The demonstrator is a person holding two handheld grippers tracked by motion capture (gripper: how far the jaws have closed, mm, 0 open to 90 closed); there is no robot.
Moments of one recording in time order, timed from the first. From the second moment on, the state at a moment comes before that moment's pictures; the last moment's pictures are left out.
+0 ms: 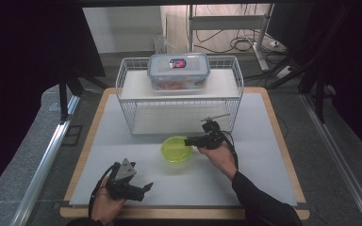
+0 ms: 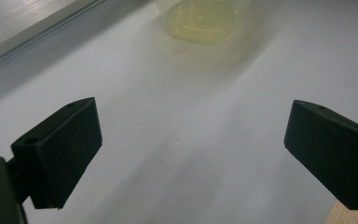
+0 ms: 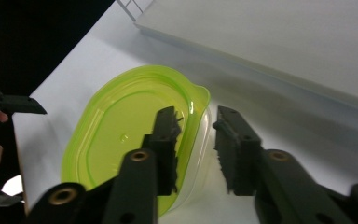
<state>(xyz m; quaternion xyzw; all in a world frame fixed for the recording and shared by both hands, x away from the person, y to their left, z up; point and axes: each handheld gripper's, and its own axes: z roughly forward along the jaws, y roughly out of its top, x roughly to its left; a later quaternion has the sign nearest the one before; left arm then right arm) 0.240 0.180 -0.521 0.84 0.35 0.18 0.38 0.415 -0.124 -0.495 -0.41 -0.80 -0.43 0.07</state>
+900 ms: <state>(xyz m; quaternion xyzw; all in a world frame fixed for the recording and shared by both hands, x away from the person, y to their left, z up) 0.240 0.177 -0.522 0.84 0.35 0.18 0.37 0.407 -0.125 -0.477 -0.39 -0.78 -0.47 0.15</state>
